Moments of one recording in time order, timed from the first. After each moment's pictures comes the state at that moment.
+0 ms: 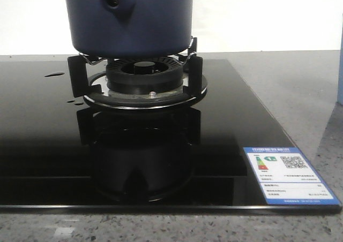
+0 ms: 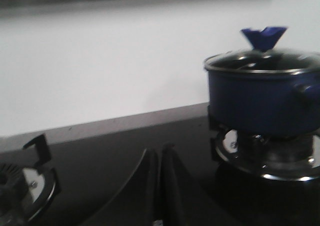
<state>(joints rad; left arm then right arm) -0.12 0.00 -0.23 -0.43 0.28 0.53 0.16 0.28 -0.43 0.12 0.15 -0.22</state>
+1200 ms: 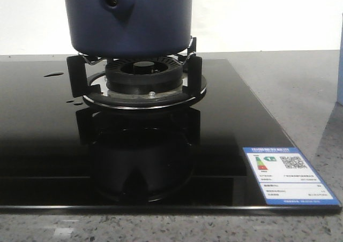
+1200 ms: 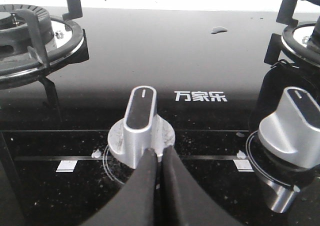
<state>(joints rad) -0.01 0.00 0.00 -0.18 0.33 0.16 0.16 0.28 -0.43 0.12 0.15 -0.22</state>
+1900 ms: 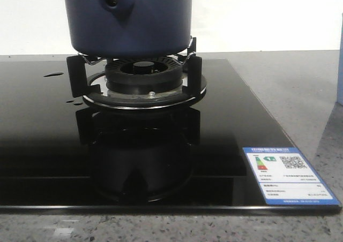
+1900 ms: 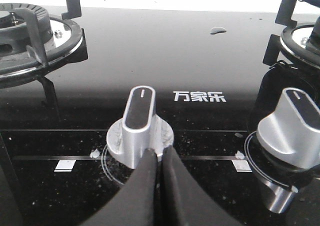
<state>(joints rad) -0.01 0.00 0.00 -0.19 0.33 0.16 0.16 0.28 -0.42 0.12 0.17 -0.22</state>
